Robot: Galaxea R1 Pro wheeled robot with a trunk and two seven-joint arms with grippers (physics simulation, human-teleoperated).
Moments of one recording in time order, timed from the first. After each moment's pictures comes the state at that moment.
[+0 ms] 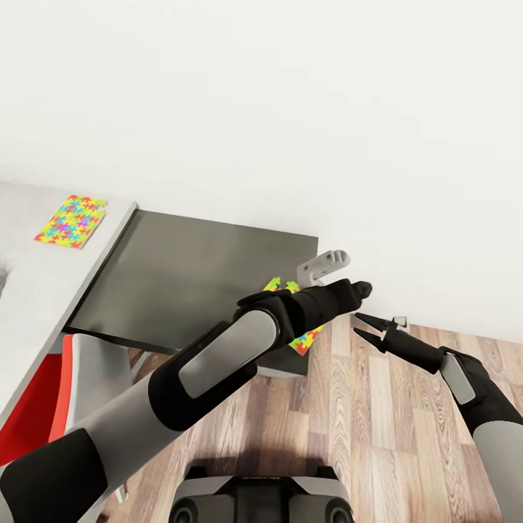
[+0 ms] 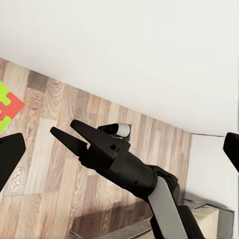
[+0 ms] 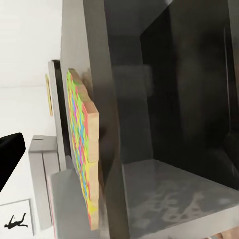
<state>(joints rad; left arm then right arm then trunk) -1.04 -0.17 -0.93 -1.61 1.59 0.30 0.99 -0.75 -0.31 -0.19 -0.73 -0.60 0.83 1.09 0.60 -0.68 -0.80</state>
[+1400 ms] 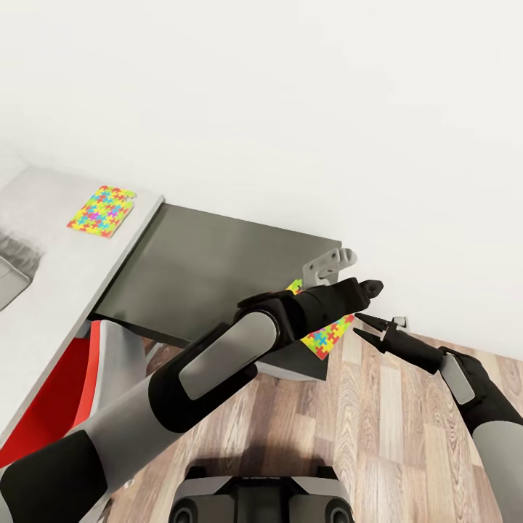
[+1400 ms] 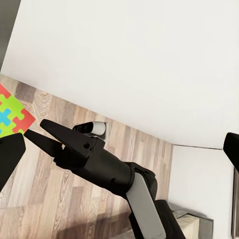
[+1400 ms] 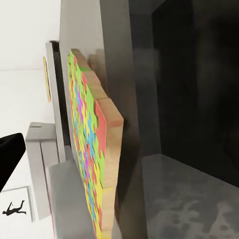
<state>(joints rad) -1.03 -0.17 -0.93 -1.61 1.59 0.30 0.89 -0.75 -0.31 -0.20 -0.73 -0.60 0.83 1.09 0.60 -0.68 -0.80</state>
